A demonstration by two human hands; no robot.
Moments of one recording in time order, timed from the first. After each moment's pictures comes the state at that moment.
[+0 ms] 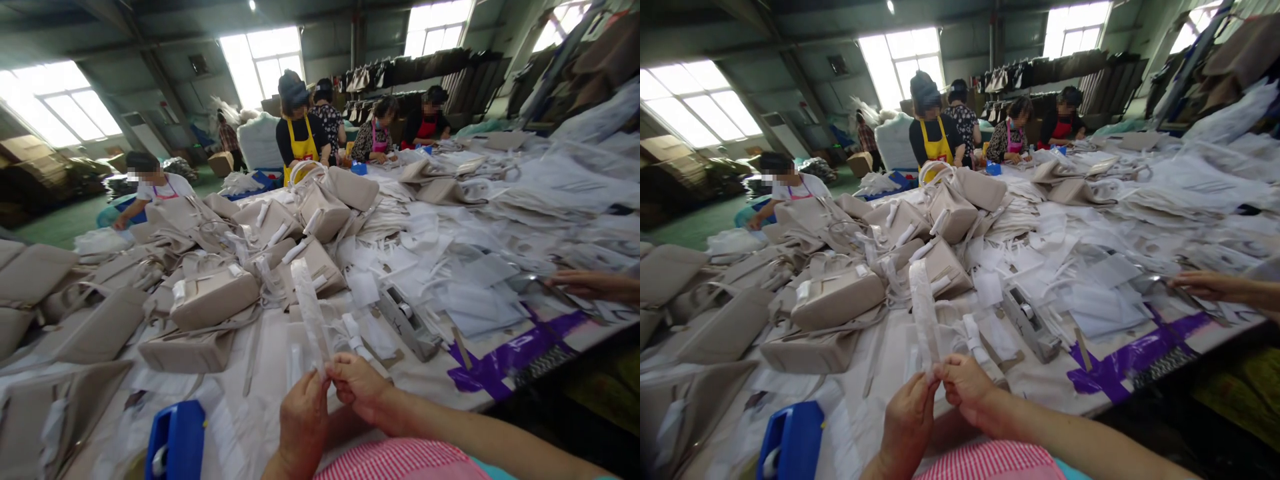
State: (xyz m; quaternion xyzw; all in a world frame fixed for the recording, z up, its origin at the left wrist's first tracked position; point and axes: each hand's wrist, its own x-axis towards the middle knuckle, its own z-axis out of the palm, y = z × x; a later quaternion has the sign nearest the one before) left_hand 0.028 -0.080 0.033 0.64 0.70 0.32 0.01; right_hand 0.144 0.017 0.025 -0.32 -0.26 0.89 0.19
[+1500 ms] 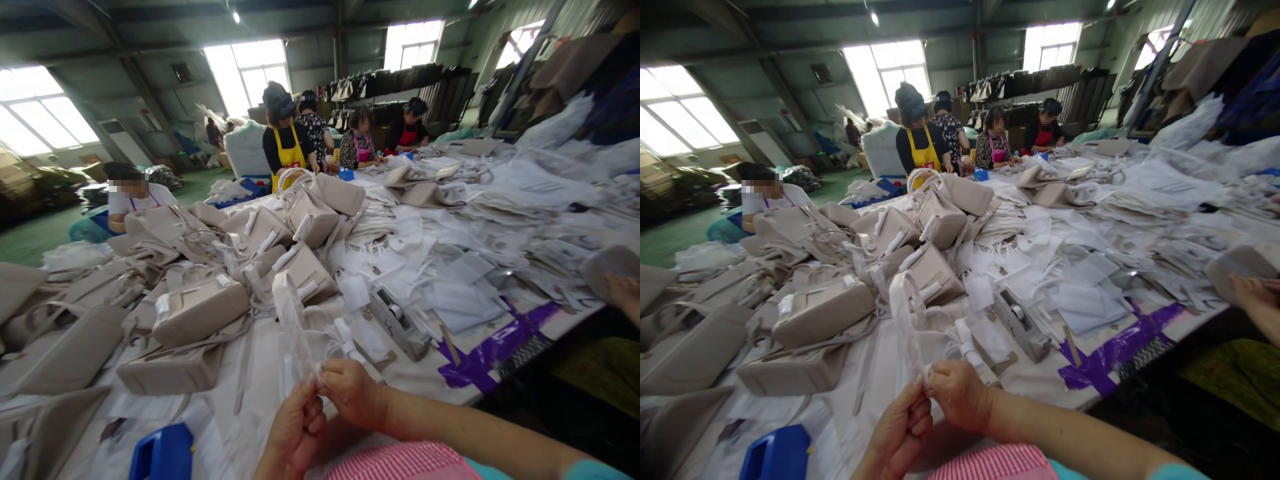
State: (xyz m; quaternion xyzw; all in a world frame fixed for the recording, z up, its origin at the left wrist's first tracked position) left_hand 0.031 -0.062 0.036 -0.05 0.48 0.61 0.63; right_hand 0.159 0.028 0.023 -0.12 -0.88 0.33 0.31
